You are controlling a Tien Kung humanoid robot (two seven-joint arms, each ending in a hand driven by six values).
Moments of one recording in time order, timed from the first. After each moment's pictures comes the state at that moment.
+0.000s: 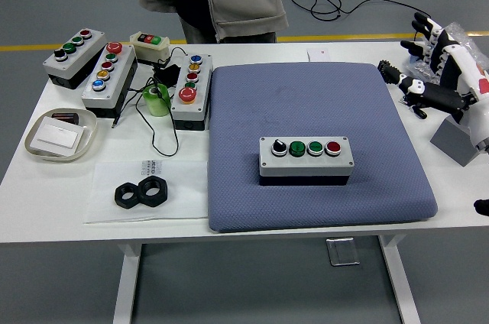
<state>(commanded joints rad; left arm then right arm) -0.16 0.16 -0.35 -0.21 0.01 0.27 -0.04 0.34 -0.56 1.10 1.55 -0.91 -0.28 0.17</state>
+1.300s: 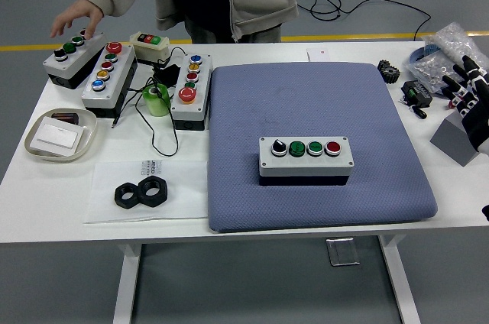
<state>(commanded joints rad) -0.15 0.16 -0.35 -0.21 0.01 0.27 -0.05 0.30 -0.52 1.15 1.40 -0.44 -0.27 0.13</state>
